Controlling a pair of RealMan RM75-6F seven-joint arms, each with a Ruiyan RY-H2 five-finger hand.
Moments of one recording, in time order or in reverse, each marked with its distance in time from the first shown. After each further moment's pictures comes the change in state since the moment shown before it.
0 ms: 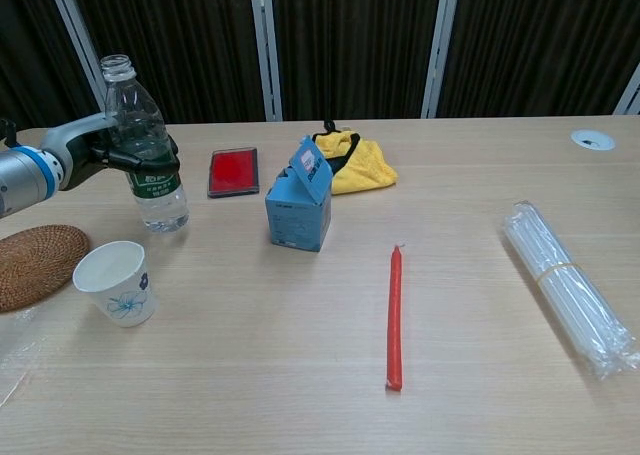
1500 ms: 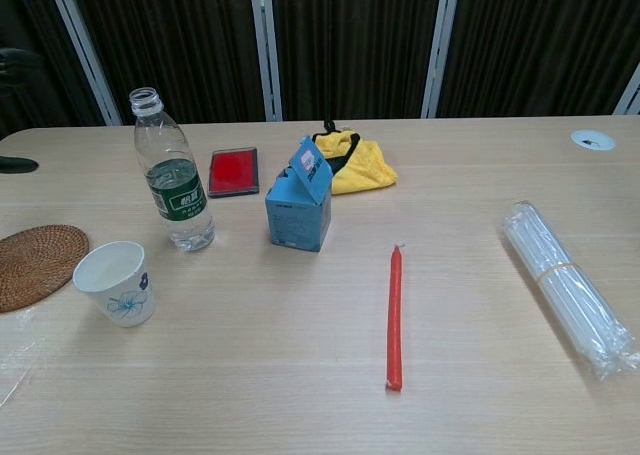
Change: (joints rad) left arm 0.275 0.346 0.109 -0.382 0.107 0.440 0.403; right arm -0.026 0.058 -0.027 -0.079 -0.099 0.056 0.078
